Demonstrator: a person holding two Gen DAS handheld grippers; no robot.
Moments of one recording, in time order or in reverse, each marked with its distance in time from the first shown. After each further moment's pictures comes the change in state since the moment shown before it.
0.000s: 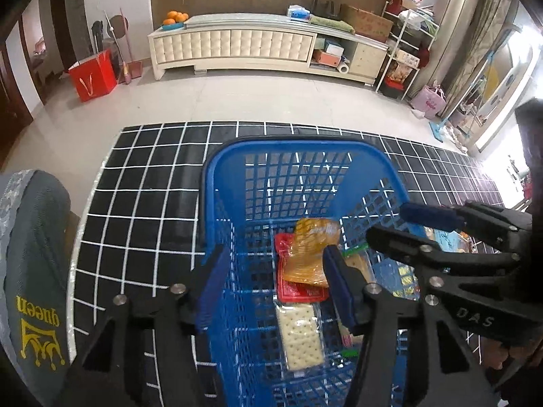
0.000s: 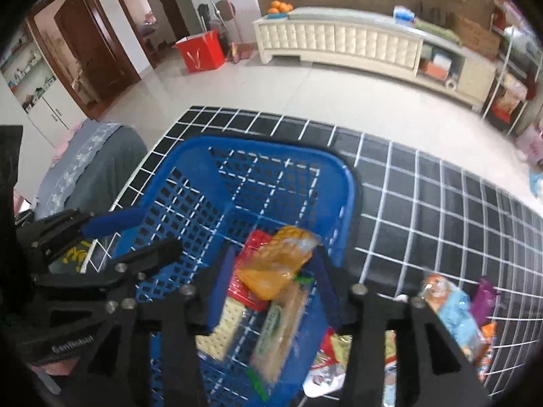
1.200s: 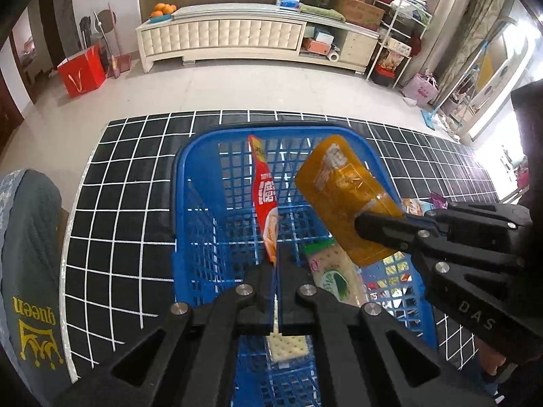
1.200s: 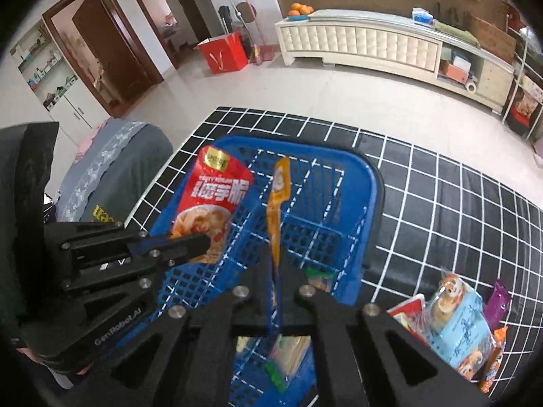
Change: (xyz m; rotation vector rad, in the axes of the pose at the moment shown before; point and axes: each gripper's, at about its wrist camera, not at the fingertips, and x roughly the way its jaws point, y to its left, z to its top) left arm 0.010 -0.013 0.001 0.015 0.062 -0.041; right arm 0.004 0.003 -0.001 -0.009 0.008 0.109
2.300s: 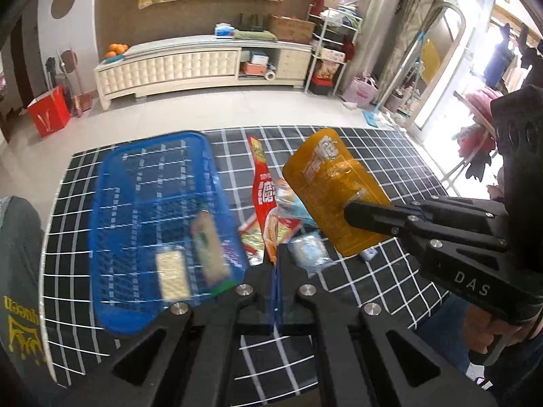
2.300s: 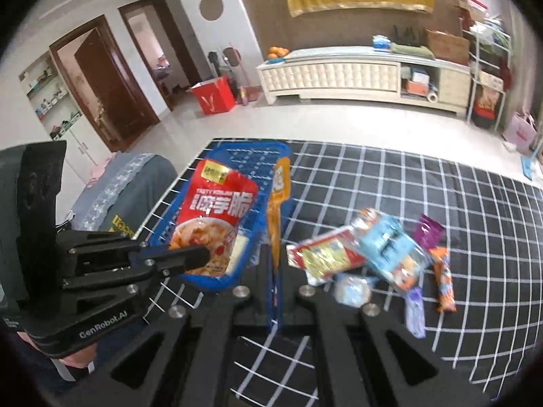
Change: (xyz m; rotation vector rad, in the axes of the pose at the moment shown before) left arm -0.103 -0.127 -0.076 0.137 -0.116 -0.126; right arm -0.151 -0.025 -0.102 0.062 -0.190 -0.024
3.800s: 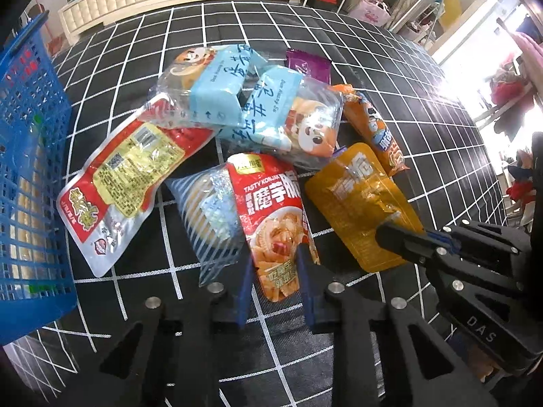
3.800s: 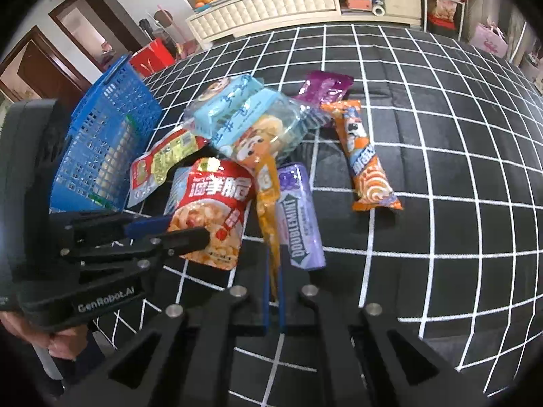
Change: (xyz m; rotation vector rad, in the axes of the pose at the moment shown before) left arm 0.234 -0.106 -0.038 -0.035 0.348 -0.017; right arm 0.051 -0.177 -0.120 0.217 0.233 -0.093
